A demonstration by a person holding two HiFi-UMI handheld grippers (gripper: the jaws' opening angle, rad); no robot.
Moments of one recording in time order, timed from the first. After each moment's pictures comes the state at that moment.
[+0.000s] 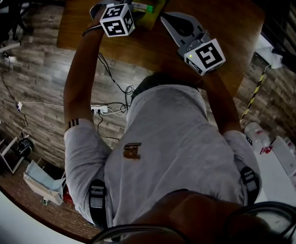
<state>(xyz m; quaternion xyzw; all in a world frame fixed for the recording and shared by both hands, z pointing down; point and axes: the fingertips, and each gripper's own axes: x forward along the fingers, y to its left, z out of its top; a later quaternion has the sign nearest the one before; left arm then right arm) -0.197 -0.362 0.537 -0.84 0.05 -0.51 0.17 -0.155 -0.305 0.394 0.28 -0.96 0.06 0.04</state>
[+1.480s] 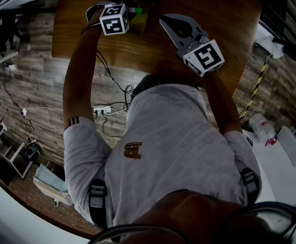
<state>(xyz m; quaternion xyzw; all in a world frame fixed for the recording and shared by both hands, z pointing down) -0.176 -0.384 0.610 -0.81 -0.03 -0.57 0.13 -0.102 -0.335 0.427 0.30 -0.95 0.09 0.05</state>
